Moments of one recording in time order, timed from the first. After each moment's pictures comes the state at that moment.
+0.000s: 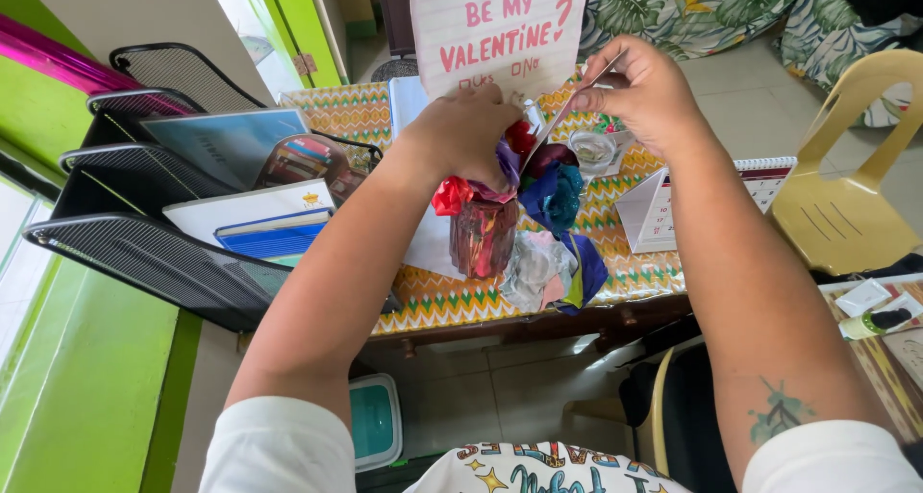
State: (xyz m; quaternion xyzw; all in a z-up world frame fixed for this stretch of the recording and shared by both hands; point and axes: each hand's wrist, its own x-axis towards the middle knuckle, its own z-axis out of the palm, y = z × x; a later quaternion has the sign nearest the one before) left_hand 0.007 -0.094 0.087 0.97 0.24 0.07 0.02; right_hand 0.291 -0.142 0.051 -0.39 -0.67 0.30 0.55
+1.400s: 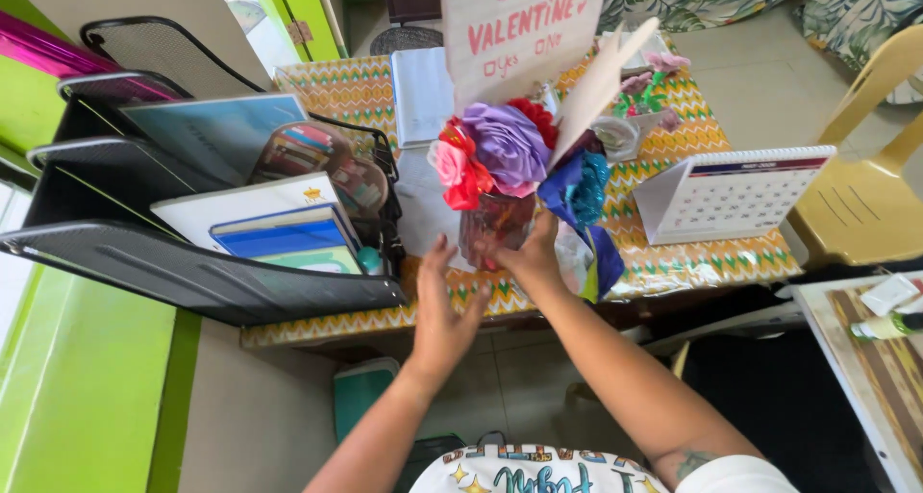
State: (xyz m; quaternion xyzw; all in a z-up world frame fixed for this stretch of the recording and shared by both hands) left_hand -0.055 -0.199 -0.146 0.74 0.32 0.55 0.22; right_hand 0.144 -0.158 -0.199 -0.63 -0.53 0.18 0.53
